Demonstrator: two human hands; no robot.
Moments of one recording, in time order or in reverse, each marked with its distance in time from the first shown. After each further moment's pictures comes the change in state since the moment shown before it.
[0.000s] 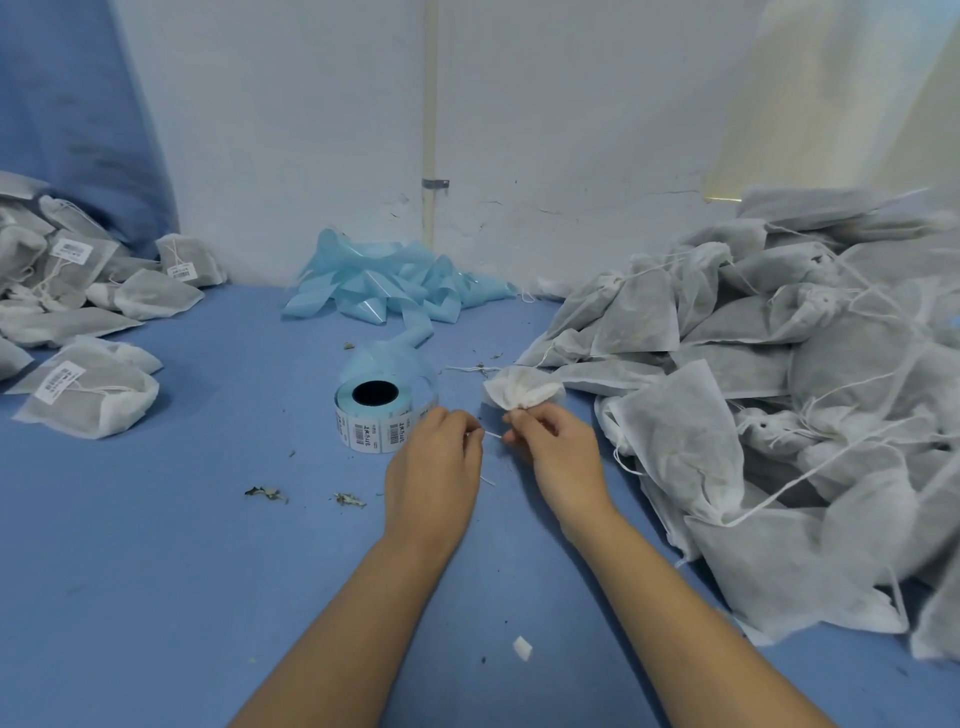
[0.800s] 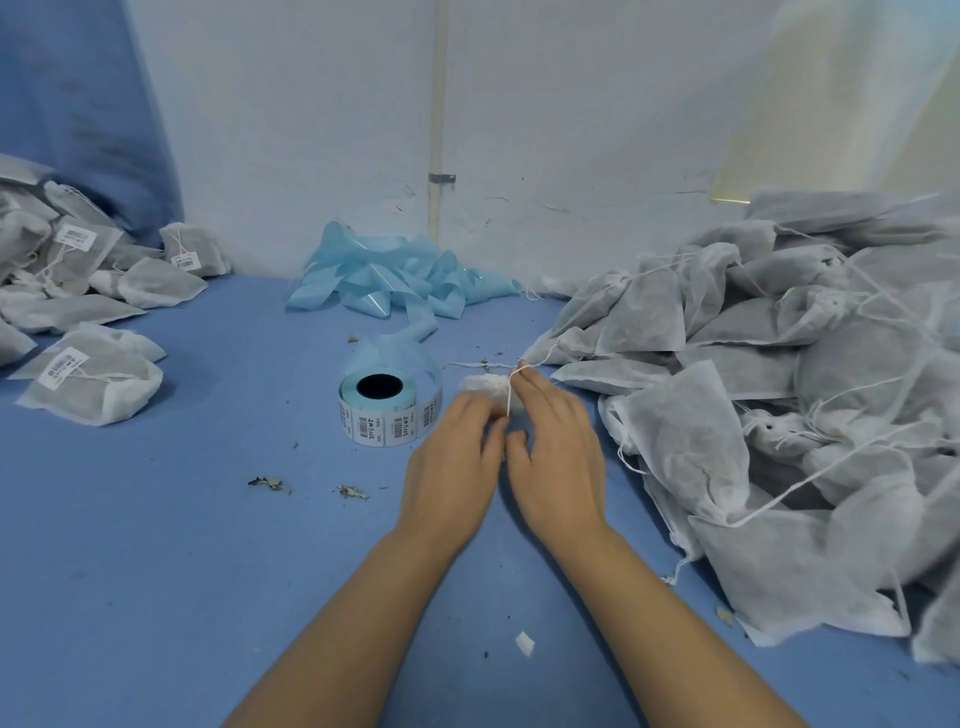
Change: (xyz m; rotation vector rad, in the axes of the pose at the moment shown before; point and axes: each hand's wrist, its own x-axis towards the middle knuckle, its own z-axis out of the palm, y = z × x) left_hand -0.001 0.005 0.003 -0.244 -0.046 0.123; right_hand -0.021 -0.011 0.005 -0.697 0.079 -0.455
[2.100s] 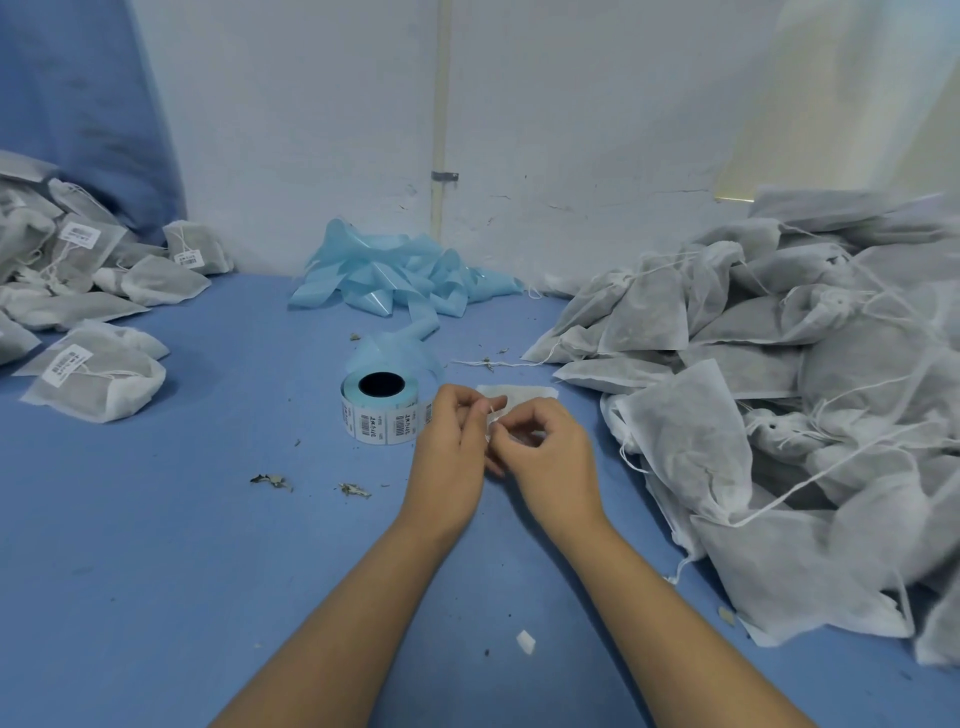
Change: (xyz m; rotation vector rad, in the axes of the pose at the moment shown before) left_hand 0.003 0.007 -0.002 -0.624 0.035 -0.279; right_hand 0.001 -0.001 0.005 0.549 0.005 0.258
